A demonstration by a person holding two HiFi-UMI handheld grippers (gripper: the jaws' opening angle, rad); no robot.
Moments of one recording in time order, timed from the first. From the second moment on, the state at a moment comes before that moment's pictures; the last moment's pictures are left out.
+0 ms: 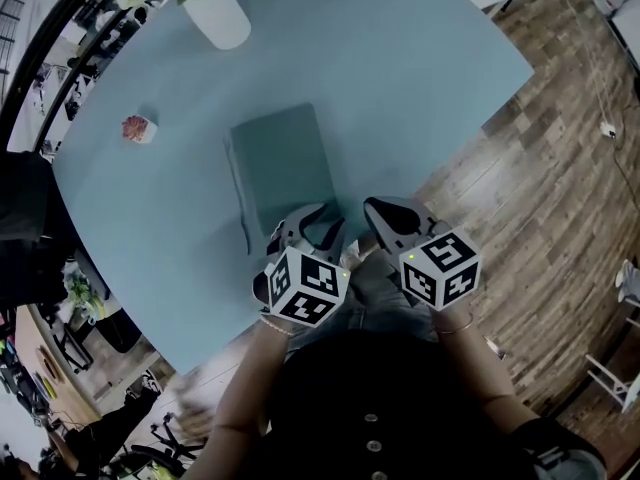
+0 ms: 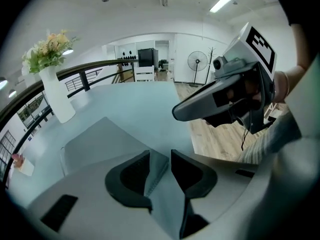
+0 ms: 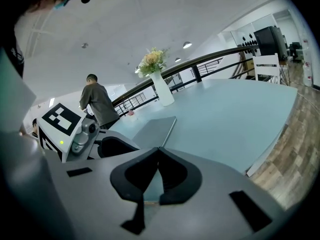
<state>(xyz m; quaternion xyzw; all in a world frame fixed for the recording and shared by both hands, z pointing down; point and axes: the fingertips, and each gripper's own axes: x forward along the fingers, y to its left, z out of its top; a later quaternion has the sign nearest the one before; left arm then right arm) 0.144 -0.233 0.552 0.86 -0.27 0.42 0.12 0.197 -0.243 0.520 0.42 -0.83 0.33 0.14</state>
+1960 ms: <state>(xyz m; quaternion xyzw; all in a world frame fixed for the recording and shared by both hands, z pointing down) 0.144 -0.236 0.537 0.85 -0.25 0.44 0.11 0.213 -0.244 0.506 0.44 -0.82 0.35 0.10</state>
